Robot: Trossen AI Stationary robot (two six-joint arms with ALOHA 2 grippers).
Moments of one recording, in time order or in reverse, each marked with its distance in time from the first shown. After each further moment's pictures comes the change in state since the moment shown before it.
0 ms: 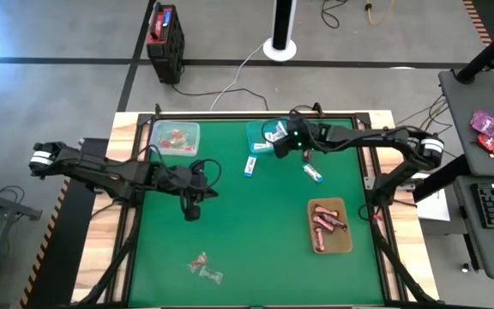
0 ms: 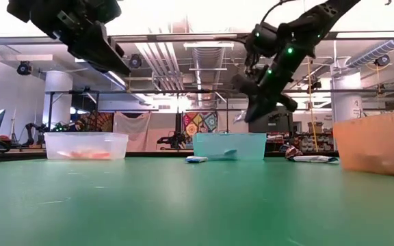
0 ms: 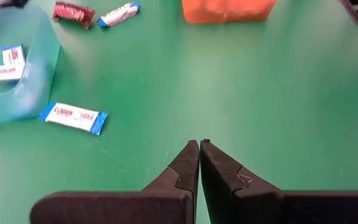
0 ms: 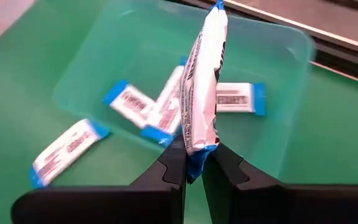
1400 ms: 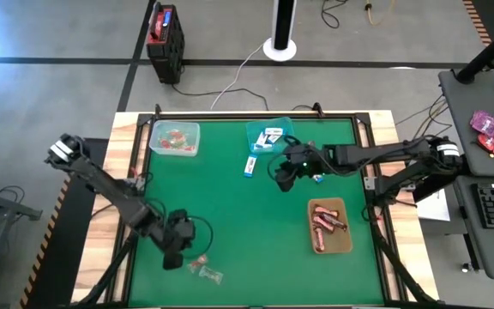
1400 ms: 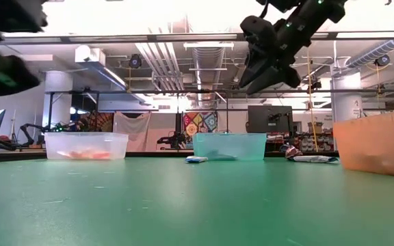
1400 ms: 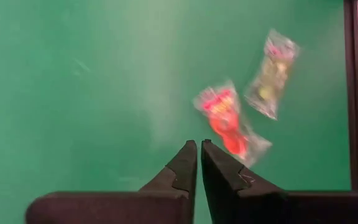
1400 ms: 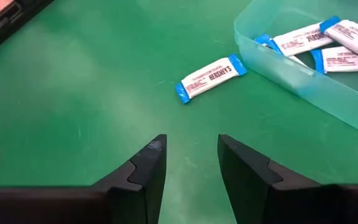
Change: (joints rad) left arm -0.570 0.226 0.044 -0.231 -0.029 -0.709; right arm 0.327 -0.168 0.001 -0.099 -0.057 0.053
